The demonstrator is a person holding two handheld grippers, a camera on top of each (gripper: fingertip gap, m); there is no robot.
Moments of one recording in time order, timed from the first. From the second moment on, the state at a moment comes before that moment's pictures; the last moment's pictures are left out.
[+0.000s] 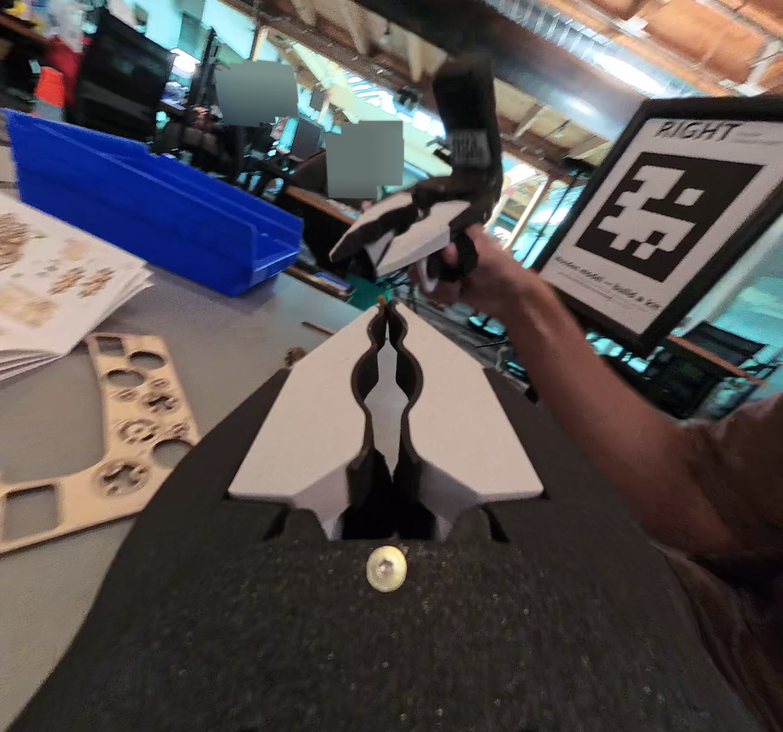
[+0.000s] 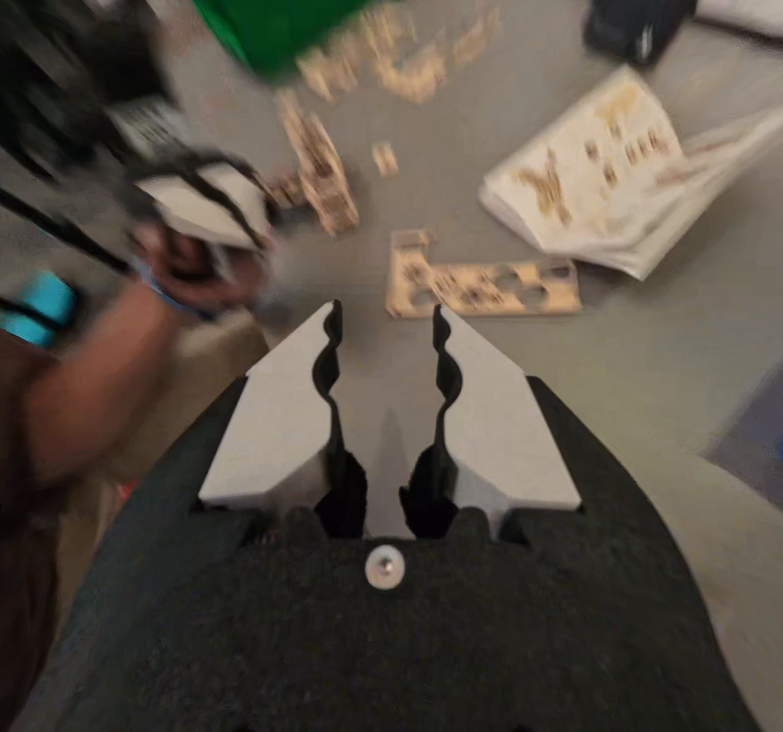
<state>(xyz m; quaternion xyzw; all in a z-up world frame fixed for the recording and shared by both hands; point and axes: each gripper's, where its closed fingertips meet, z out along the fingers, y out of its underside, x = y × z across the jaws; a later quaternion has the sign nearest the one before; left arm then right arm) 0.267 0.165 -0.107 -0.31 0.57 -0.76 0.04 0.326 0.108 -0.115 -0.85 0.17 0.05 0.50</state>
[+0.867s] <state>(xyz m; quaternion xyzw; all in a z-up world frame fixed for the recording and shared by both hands) 0.276 0.086 -0.116 -0.25 0.57 -0.78 -0.04 0.277 0.093 -0.122 -0.66 0.13 0.28 0.69</state>
